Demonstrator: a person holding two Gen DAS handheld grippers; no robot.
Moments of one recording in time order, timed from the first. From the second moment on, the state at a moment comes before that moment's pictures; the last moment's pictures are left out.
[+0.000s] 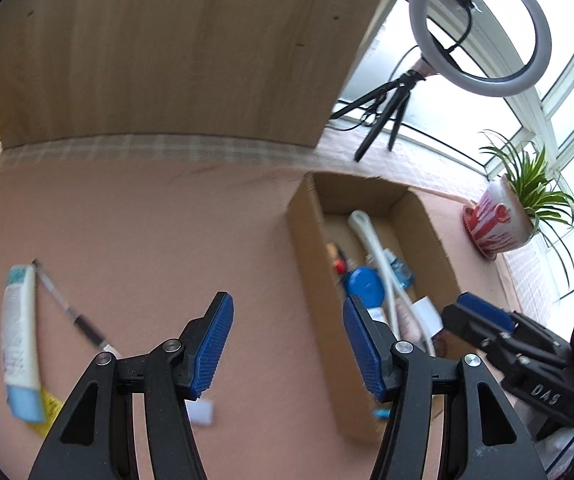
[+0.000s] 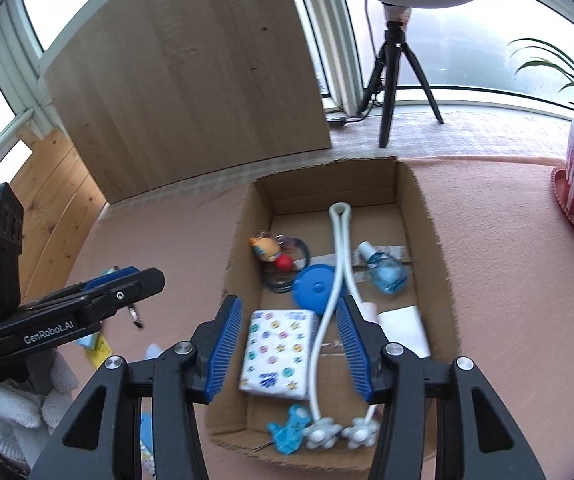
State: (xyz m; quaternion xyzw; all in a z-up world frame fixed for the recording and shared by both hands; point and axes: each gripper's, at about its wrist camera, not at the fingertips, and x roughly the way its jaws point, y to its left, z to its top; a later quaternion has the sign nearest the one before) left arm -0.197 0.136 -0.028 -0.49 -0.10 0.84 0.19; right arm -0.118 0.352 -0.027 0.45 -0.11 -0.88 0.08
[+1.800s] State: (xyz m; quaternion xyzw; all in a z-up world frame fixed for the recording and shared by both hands) left arm -0.045 -0.020 -0.082 -0.53 -0.07 0.84 0.07; right arm -0.025 0.142 -0.133 0.59 -0.01 -0.75 0.29
